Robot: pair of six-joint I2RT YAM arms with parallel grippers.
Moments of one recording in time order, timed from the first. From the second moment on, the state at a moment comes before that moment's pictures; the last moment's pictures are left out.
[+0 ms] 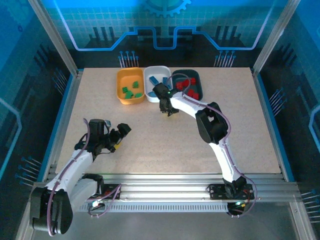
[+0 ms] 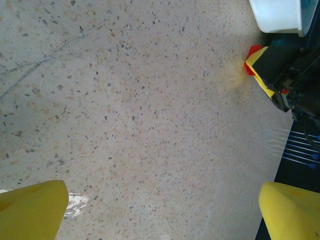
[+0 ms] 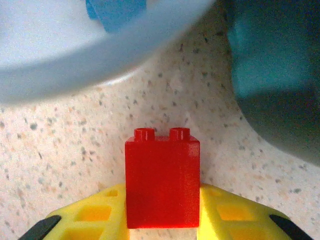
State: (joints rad) left arm -0.07 0.94 0.44 -0.33 0.45 -0.96; right arm 0.62 2.33 1.89 -0.81 0.31 0.64
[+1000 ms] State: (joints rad) left arm -0.09 0.99 0.59 -0.44 0.46 -0.89; right arm 0.33 2.19 1.97 -0.78 0.12 0.32
